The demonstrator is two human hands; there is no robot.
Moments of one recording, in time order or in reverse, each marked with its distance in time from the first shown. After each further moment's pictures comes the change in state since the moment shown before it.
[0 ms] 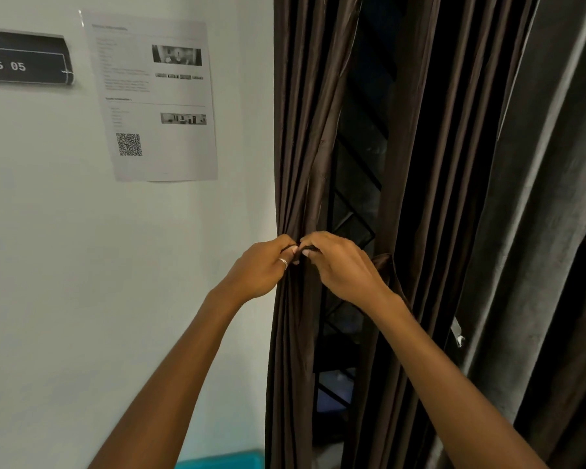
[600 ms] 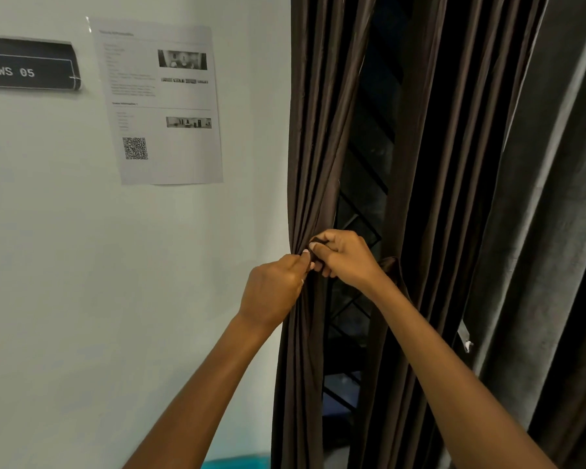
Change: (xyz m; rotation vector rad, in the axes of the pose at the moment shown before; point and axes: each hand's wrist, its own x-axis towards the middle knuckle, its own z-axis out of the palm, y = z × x) left_hand -0.020 0.000 0.032 0.534 0.438 0.411; right_hand 0.023 0.006 0.003 0.534 -0.037 0.367
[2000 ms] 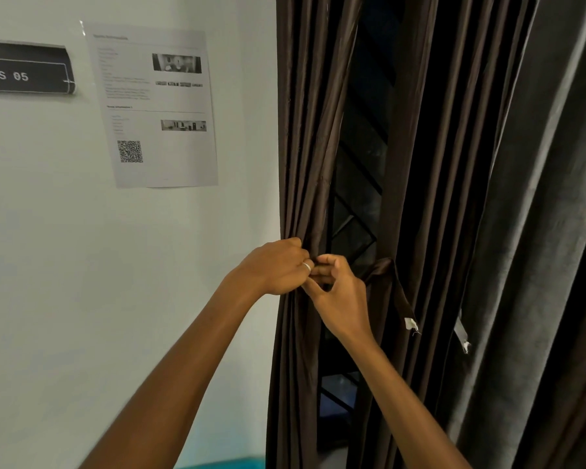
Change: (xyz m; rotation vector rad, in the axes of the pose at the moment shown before) left_hand 0.060 -0.007 -0.028 -0.241 -0.718 -0.195; right_hand -0.058 0.015 0.045 0.136 0.336 -0.001
